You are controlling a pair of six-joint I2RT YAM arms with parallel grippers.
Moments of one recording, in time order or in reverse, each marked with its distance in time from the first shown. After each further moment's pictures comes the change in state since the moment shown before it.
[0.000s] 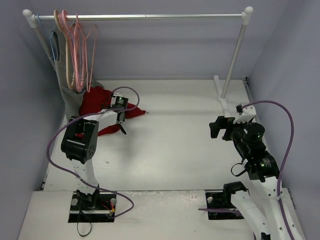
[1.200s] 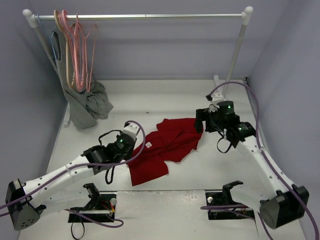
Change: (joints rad) left arm -0.632 -0.924 -0.387 -0.422 0.089 -0.043; right arm 0.124 0.397 0.149 -0.072 -0.045 -0.052
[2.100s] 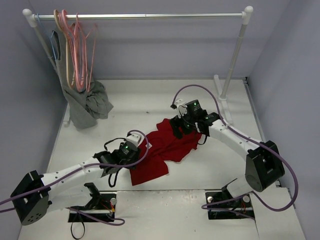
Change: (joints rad) left arm 0.033 0.074 -0.243 0.195 0.122 -0.105; right arm 0.219 0.443 0.060 0.153 -0.094 -0.221
